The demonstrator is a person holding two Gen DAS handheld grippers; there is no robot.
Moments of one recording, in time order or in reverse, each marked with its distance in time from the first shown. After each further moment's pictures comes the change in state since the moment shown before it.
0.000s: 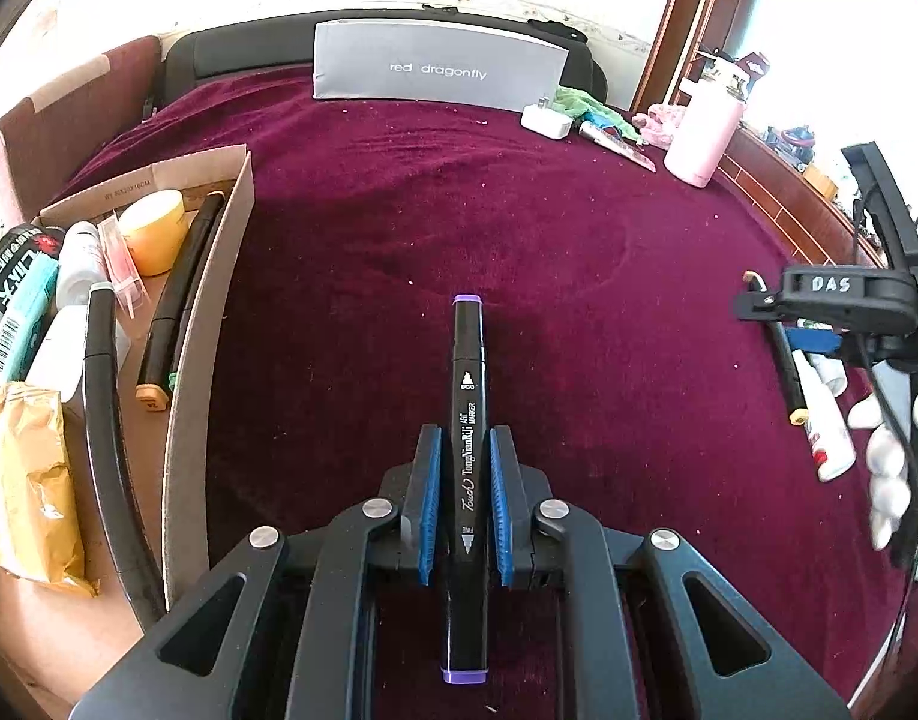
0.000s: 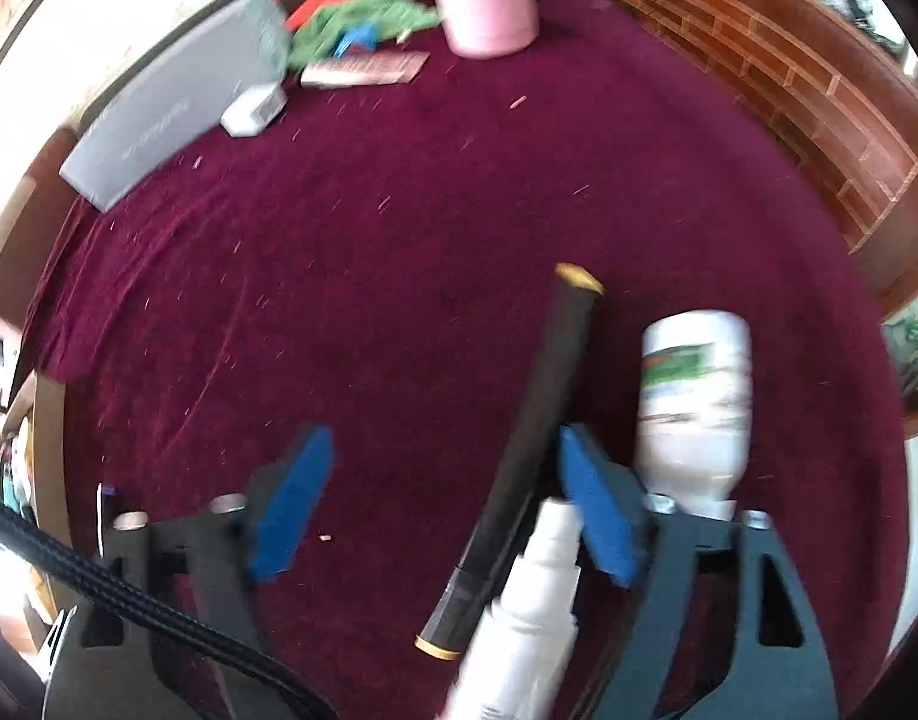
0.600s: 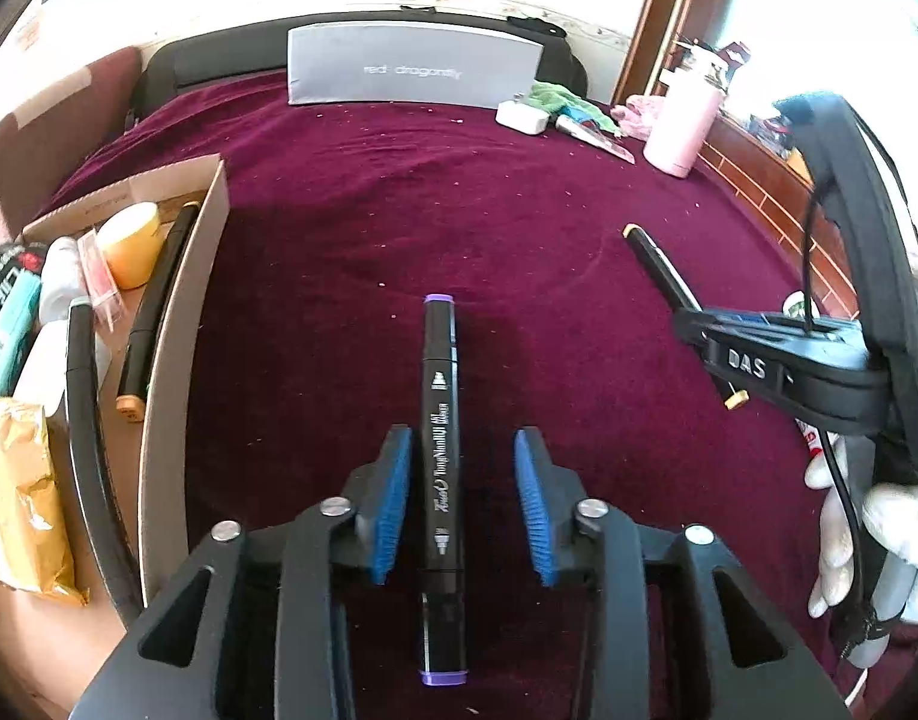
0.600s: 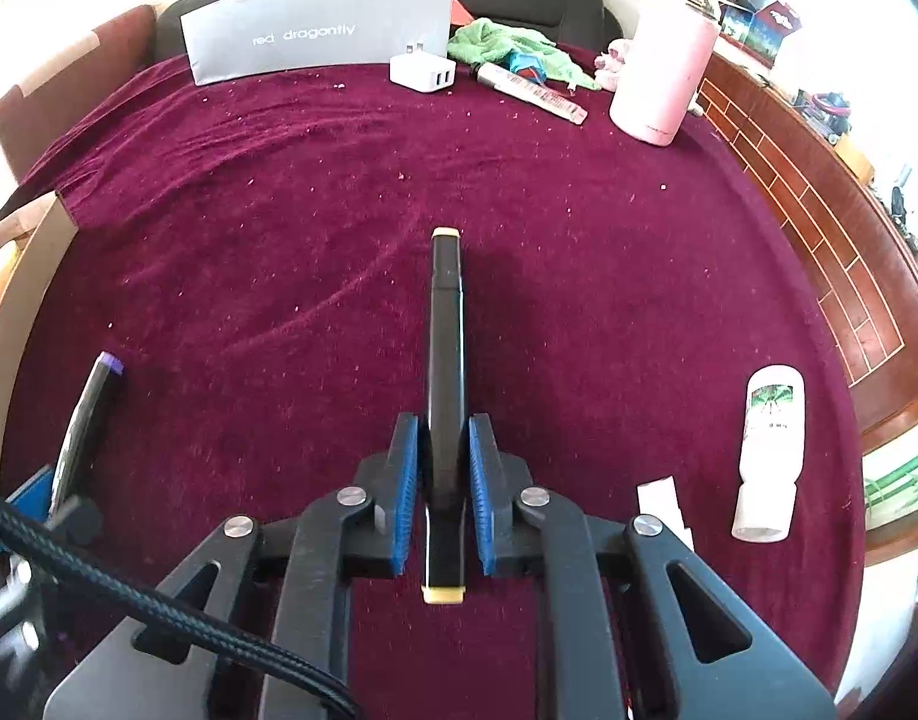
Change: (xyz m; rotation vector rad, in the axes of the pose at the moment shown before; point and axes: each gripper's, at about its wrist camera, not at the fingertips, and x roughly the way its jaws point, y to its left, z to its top) left arm 0.001 -0.012 -0.001 0.052 0.003 -0.017; right arm -0.001 0.093 -0.036 -0.316 -0.120 -0.145
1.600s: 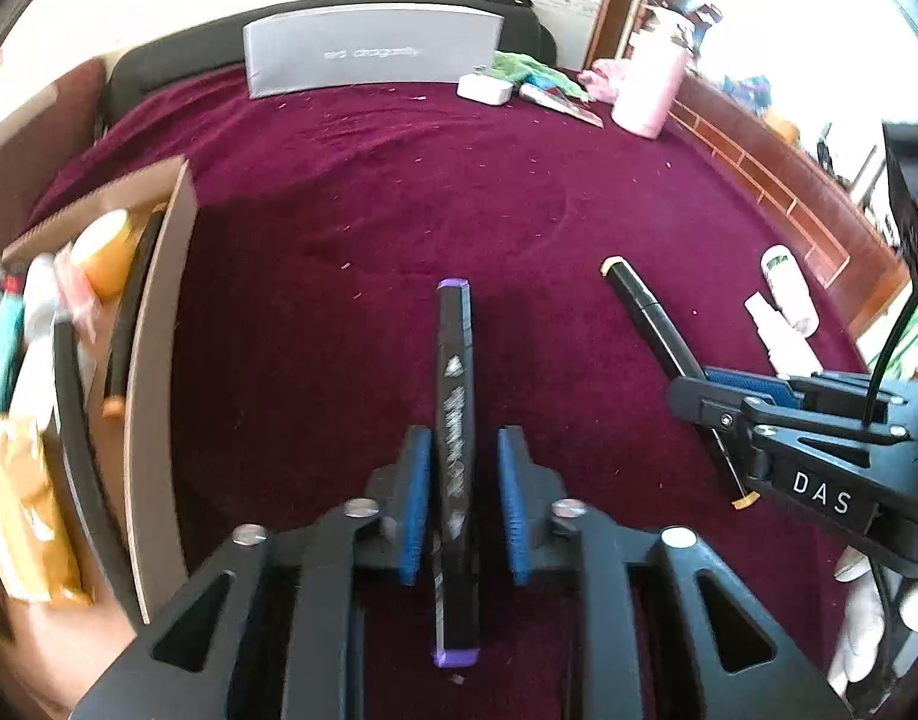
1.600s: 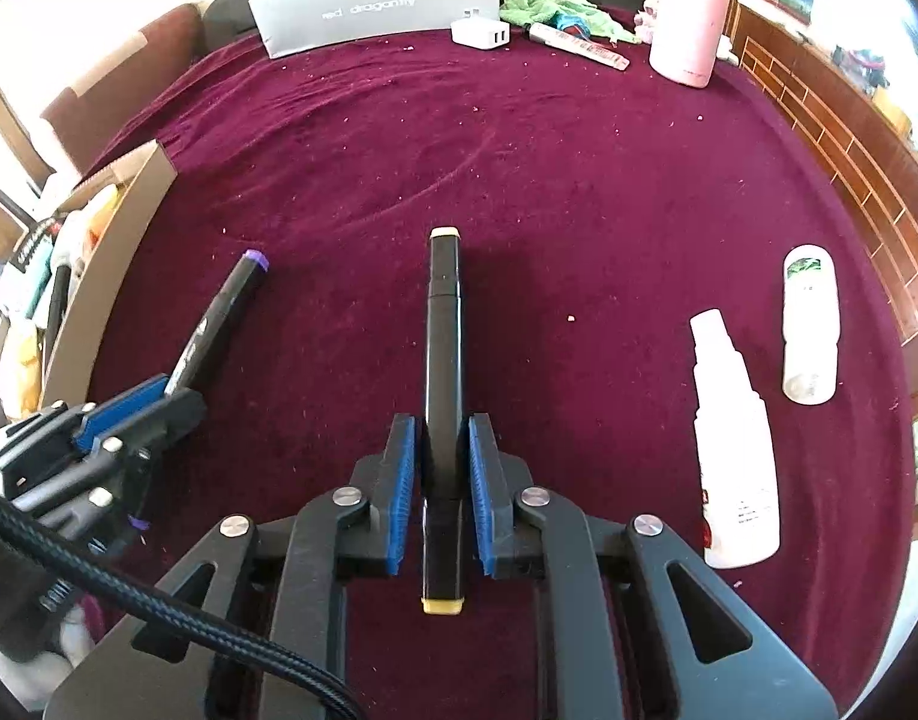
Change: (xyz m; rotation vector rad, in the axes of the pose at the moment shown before) left arm 0.000 -0.020 0.000 0.091 0.067 -0.023; right arm -0.031 0.003 -0.047 0.041 0.071 0.214
